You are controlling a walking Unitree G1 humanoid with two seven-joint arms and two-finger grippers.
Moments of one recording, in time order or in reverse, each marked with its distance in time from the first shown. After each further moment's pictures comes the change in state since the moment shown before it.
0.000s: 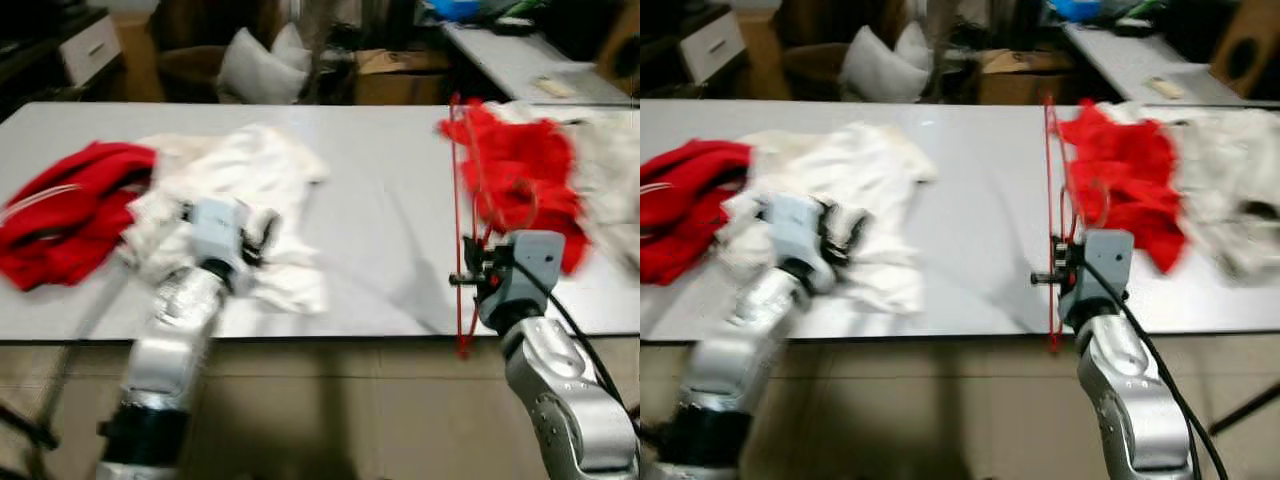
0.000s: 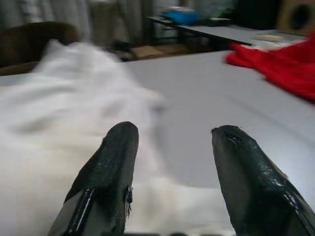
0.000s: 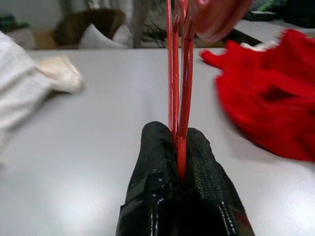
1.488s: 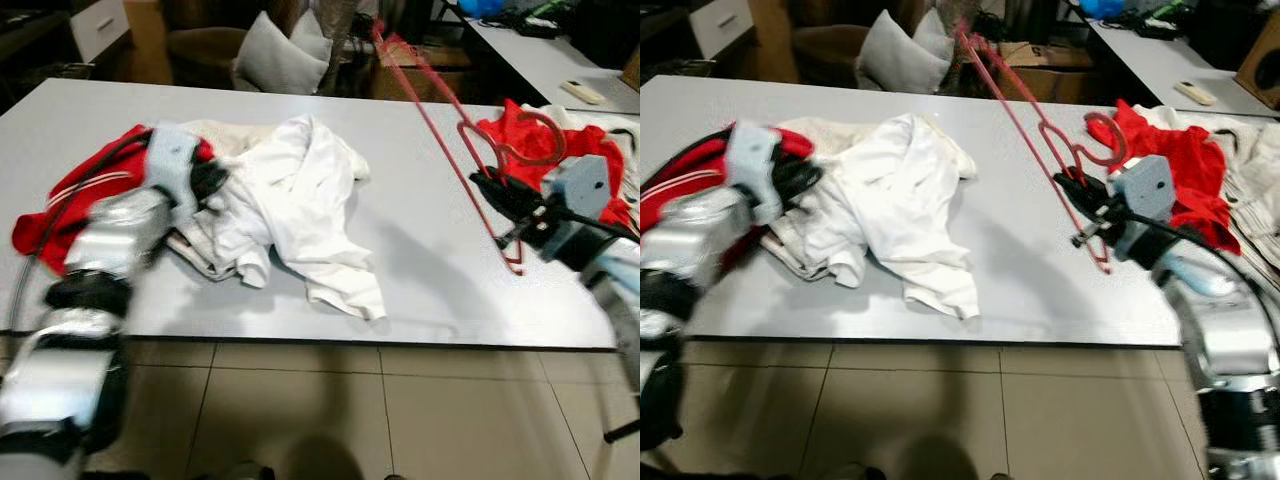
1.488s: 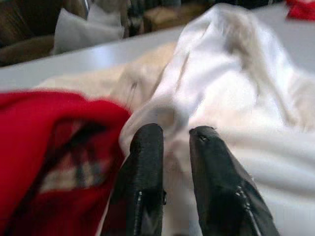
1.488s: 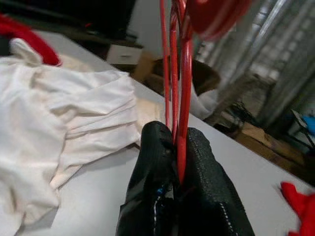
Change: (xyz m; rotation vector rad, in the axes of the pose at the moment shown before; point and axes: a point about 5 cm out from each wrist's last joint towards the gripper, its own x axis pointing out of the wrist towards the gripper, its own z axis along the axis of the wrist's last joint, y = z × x) left arm 0.043 0.119 0.040 0.135 0.167 -0.067; right arm 0.034 -0.045 0.073 -0.356 -0.264 0.442
